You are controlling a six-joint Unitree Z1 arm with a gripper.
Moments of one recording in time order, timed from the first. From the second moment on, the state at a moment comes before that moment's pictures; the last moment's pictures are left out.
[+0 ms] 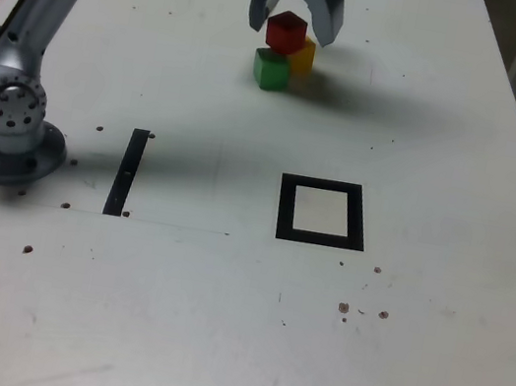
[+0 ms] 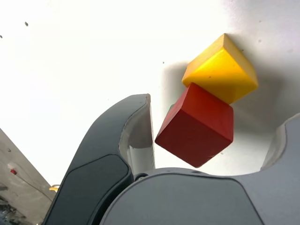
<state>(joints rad) 0.62 2.23 -1.93 1.51 0.25 0.83</state>
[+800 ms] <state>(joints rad) 0.62 2.26 -1.96 1.52 0.26 0.82</state>
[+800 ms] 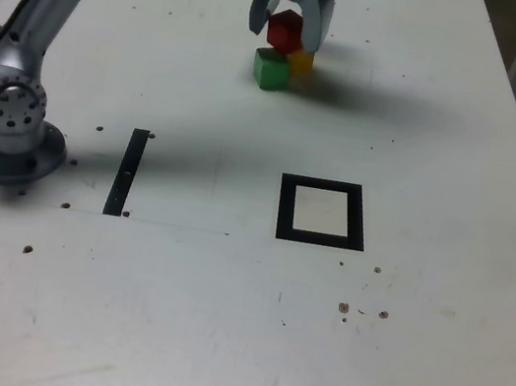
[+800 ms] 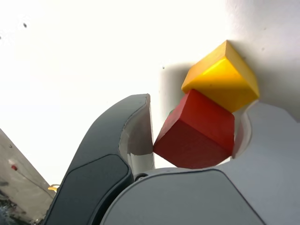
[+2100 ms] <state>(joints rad) 0.12 1.89 -1.64 1.54 0.20 0.52</state>
